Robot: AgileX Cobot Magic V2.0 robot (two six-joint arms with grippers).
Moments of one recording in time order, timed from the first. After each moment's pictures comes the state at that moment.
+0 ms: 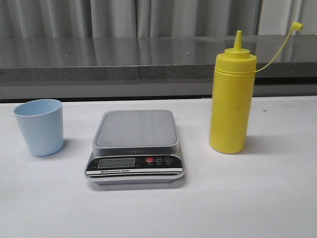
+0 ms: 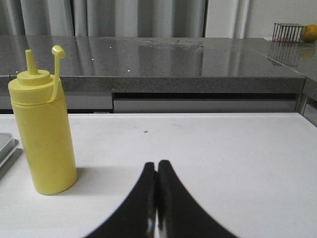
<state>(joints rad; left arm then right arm) 0.03 0.00 0.00 -0.03 0.13 0.02 0.01 -0.01 0.02 -0.10 0.07 0.14</state>
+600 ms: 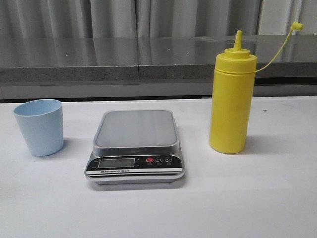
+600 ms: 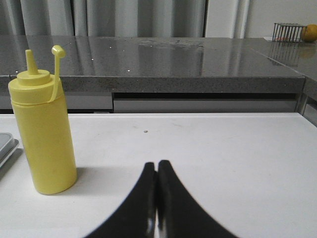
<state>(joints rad) 0.03 0.00 0.00 -0.02 0.13 0.02 0.01 -0.01 0.02 -0.10 0.07 0.14</state>
